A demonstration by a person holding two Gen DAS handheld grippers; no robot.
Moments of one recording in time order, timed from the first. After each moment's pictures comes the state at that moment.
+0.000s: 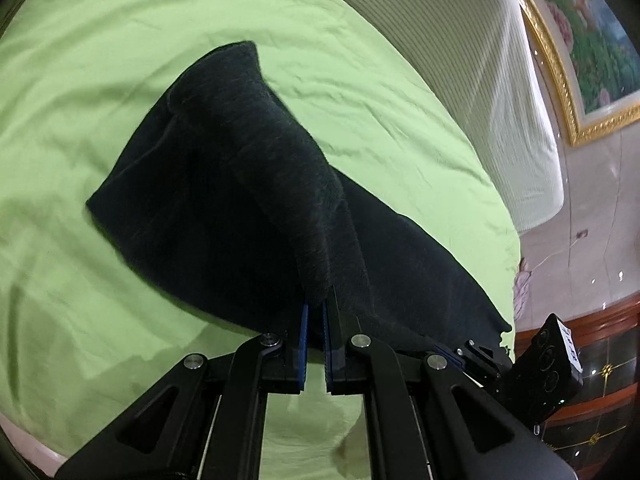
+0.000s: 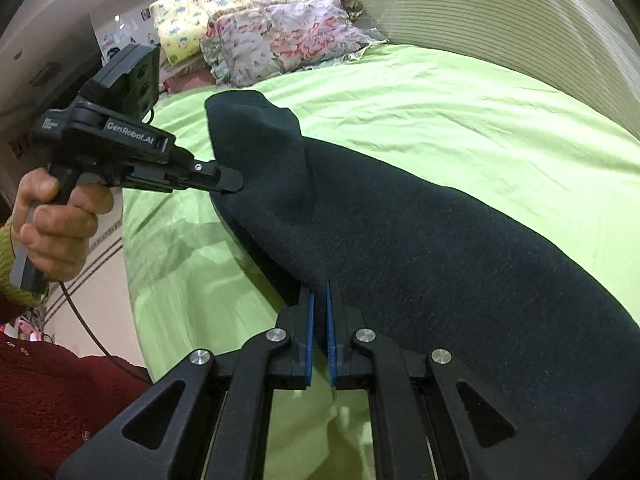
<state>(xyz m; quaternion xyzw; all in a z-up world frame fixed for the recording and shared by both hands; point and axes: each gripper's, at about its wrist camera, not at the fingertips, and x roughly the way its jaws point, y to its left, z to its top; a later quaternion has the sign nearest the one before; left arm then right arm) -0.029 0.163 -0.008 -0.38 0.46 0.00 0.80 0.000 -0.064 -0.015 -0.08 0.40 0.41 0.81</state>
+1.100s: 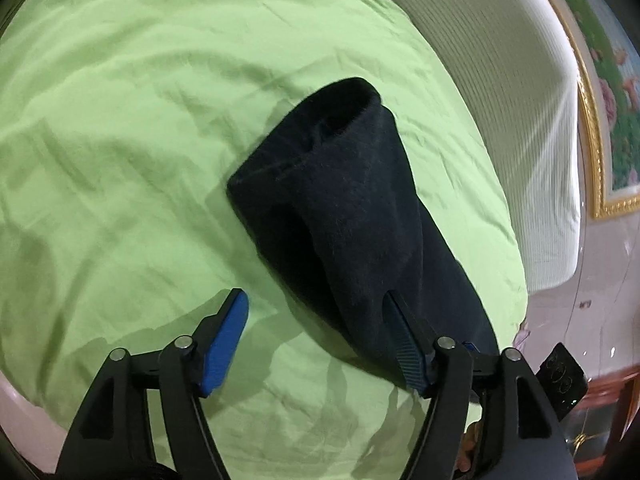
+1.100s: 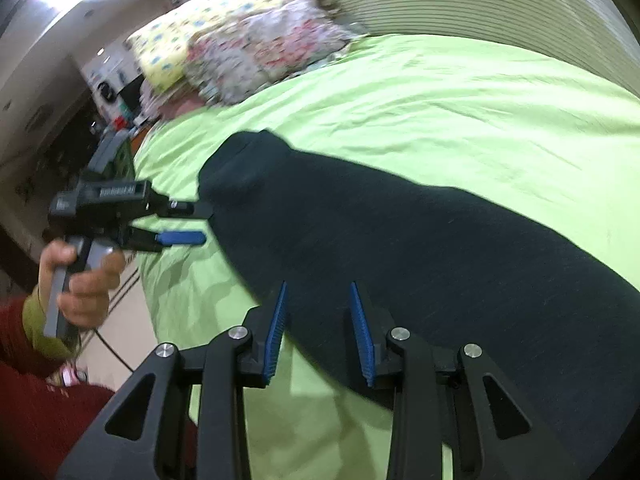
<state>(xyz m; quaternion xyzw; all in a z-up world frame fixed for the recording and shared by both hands) -0.068 0.214 -0.043 -0.47 0.44 0.09 0.76 0.025 -0.070 -0.011 0.01 0.43 0.40 0.81</state>
